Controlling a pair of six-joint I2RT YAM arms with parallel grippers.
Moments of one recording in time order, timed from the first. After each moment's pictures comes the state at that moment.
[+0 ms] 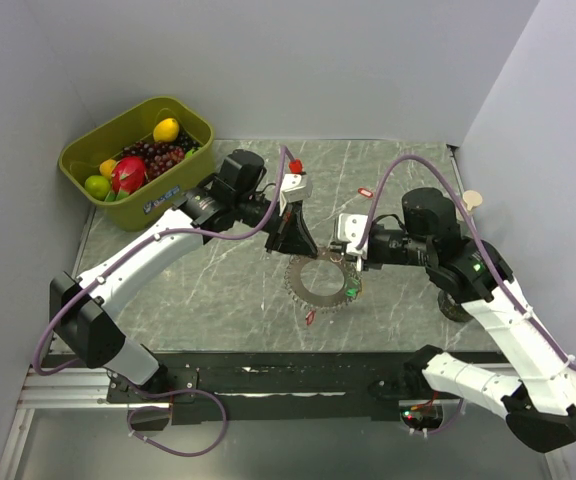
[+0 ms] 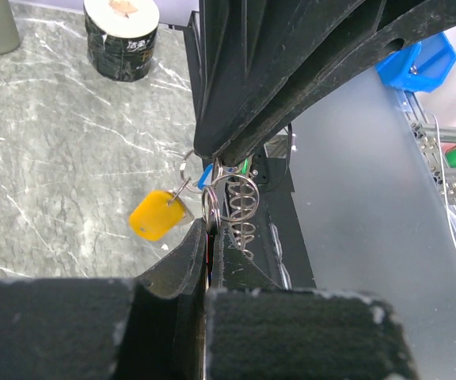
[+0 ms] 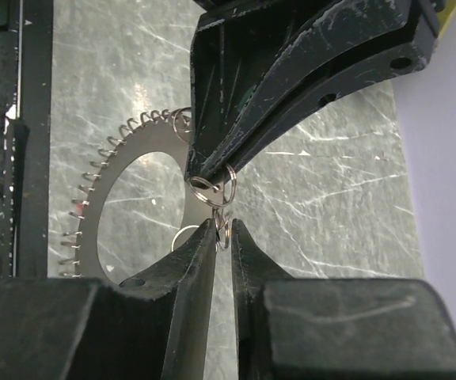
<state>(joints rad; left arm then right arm) -0.71 1.51 1.47 -0.47 1.09 0.14 0.61 0.96 1.29 -0.83 -0.56 -0.78</state>
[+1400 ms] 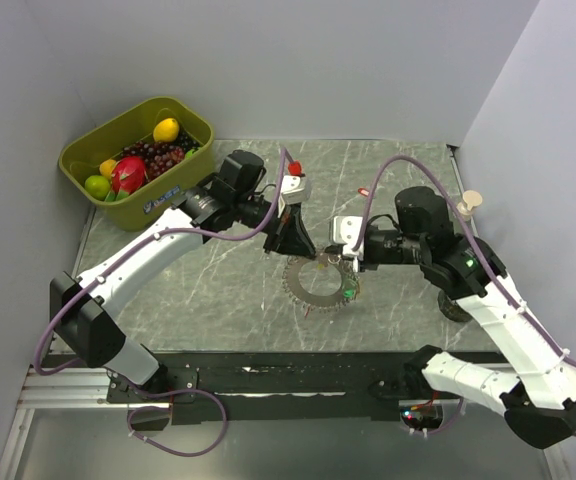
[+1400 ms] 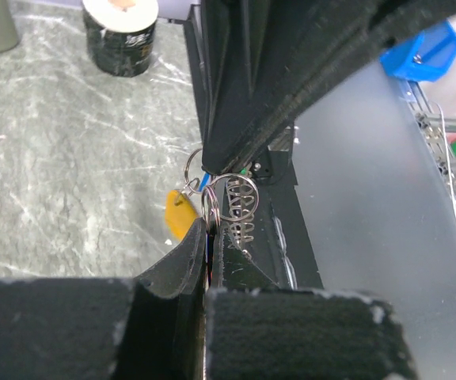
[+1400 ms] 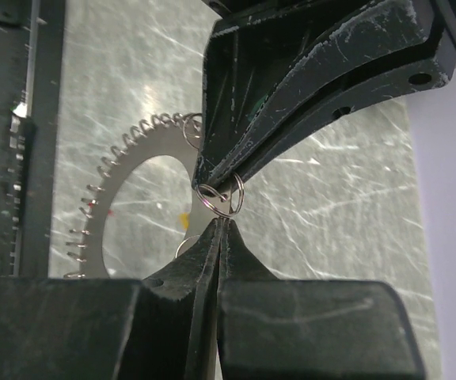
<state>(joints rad) -0.70 1.52 1.47 -0.51 1.09 0.19 0.63 0.98 1.28 -0.82 -0.57 -0.81</state>
